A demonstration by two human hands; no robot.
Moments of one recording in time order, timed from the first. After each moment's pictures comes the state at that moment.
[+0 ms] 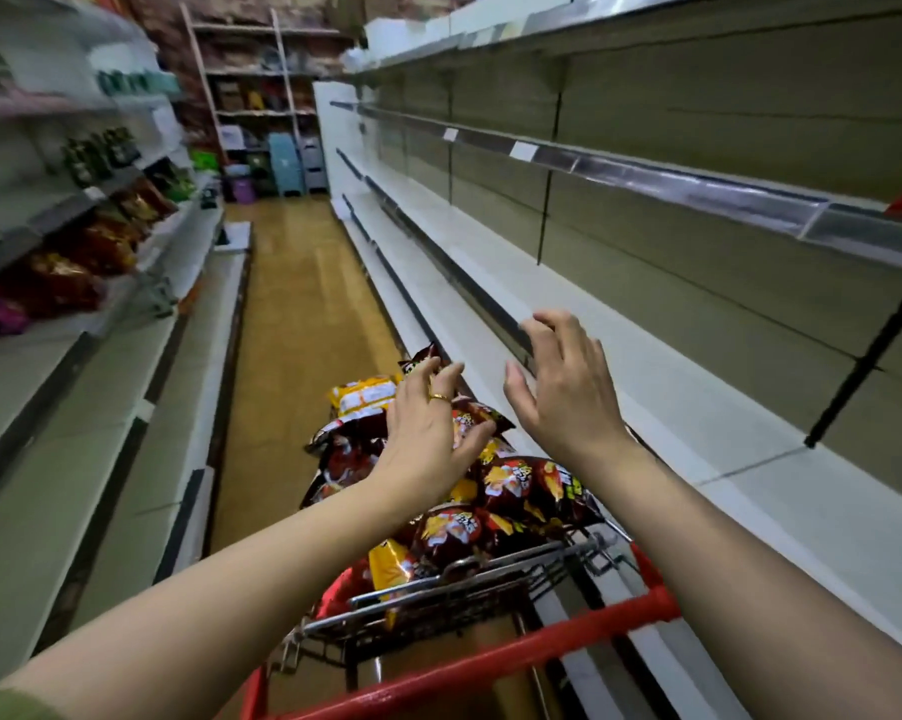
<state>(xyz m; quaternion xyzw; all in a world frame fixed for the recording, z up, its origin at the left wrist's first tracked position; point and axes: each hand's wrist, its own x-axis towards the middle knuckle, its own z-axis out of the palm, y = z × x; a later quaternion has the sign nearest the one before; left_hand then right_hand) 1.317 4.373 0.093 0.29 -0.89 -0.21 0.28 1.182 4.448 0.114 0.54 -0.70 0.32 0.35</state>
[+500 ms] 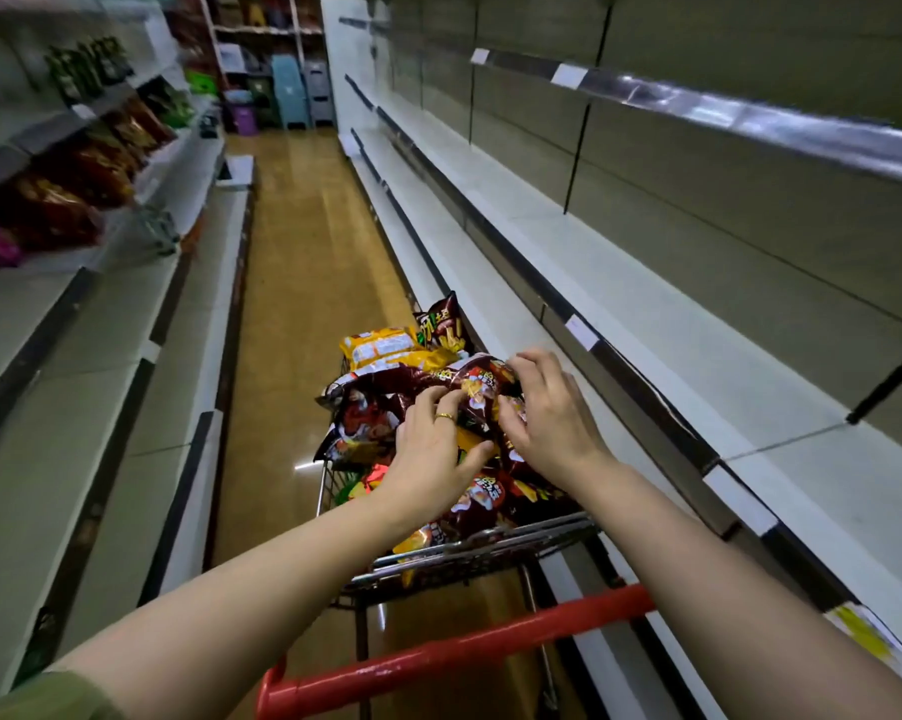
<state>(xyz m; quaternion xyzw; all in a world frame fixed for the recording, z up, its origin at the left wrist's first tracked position) 1.335 4.346 0.028 0.34 -0.89 -0.26 0.18 1.196 4.410 0.036 0.60 -0.72 0.30 0.18</state>
